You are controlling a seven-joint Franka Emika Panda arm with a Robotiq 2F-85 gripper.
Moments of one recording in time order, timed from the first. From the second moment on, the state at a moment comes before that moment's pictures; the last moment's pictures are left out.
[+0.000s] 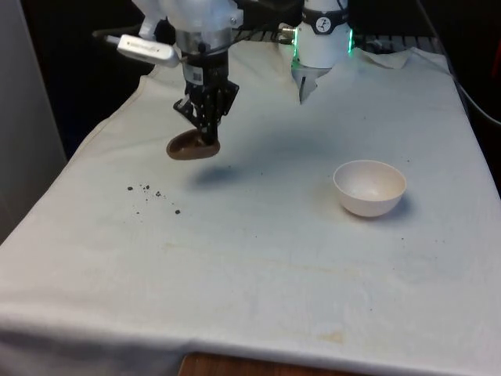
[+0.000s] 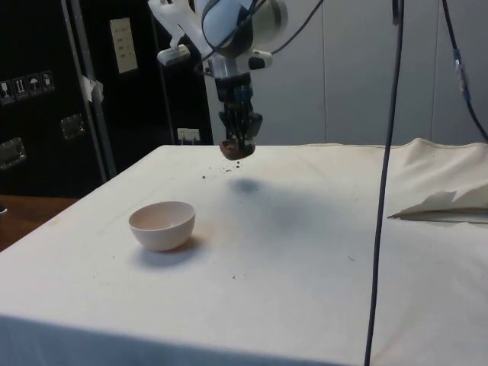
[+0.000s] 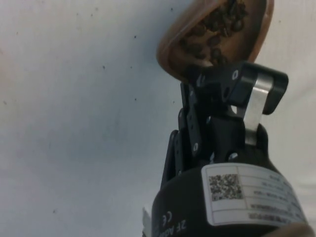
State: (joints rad) arm 0.01 0.44 -0.31 -2.02 0.07 2.40 1.84
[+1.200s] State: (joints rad) arm 0.05 0.27 -0.21 -1.98 -0.10 2.09 1.88
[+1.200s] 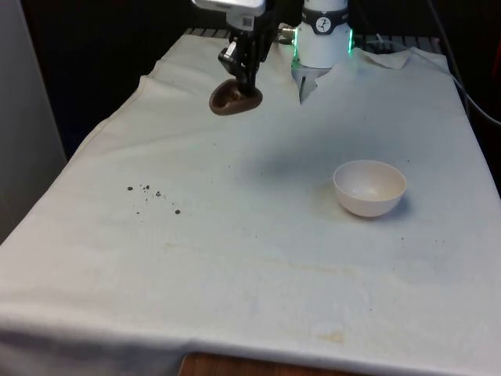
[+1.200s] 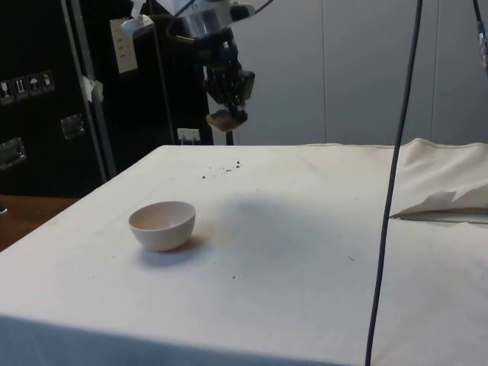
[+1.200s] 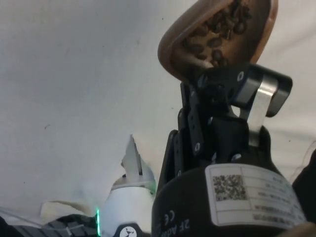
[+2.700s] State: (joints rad) arm 0.05 0.19 -0.06 -1.93 -0.21 1.94 1.82
